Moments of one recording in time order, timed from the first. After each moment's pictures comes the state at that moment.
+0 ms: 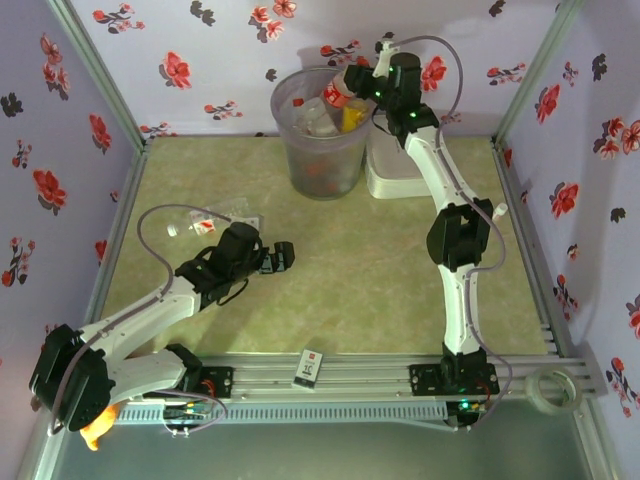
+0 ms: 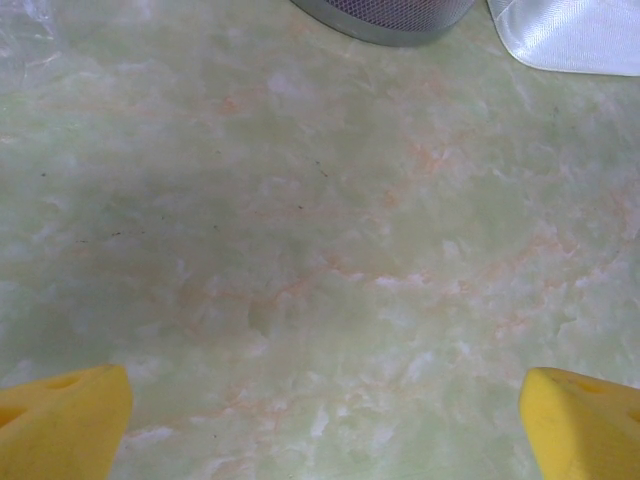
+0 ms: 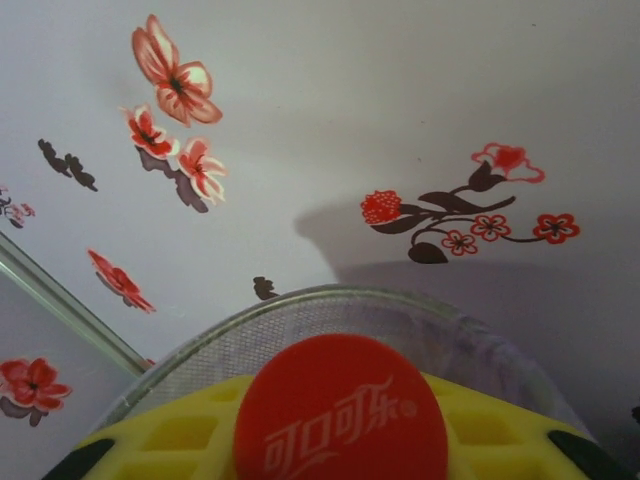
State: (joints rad) left arm -0.69 1.11 0.68 -0.28 -0.13 -0.60; right arm 0.31 2.28 2.38 -0.23 -0.28 0.39
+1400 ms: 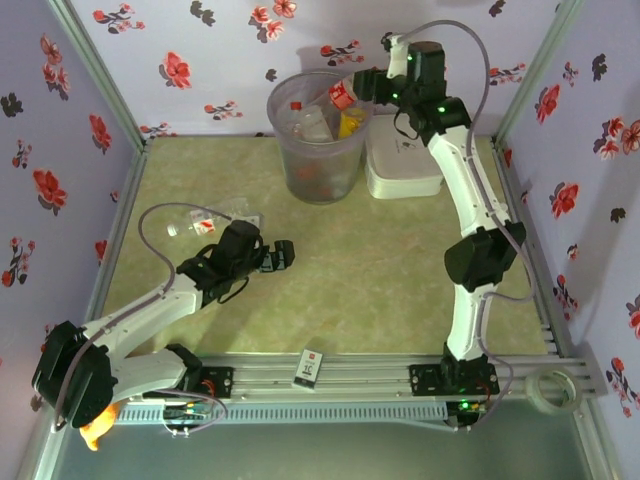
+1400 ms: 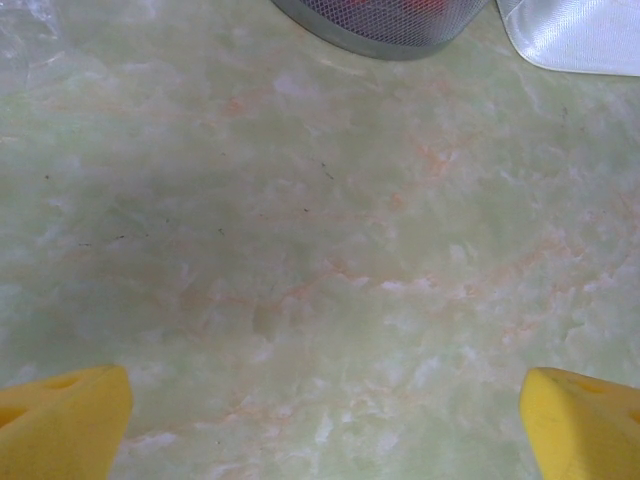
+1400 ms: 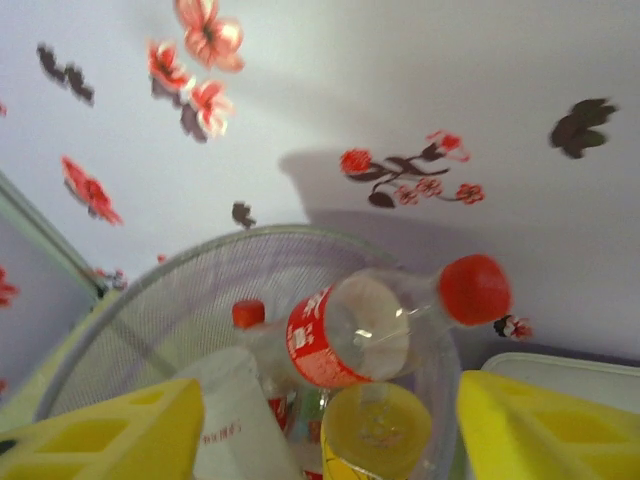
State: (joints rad) left arm -0.68 1.13 0.69 -0.28 -0.13 -0.60; right arm 0.29 2.01 2.31 -0.58 -0.21 0.17
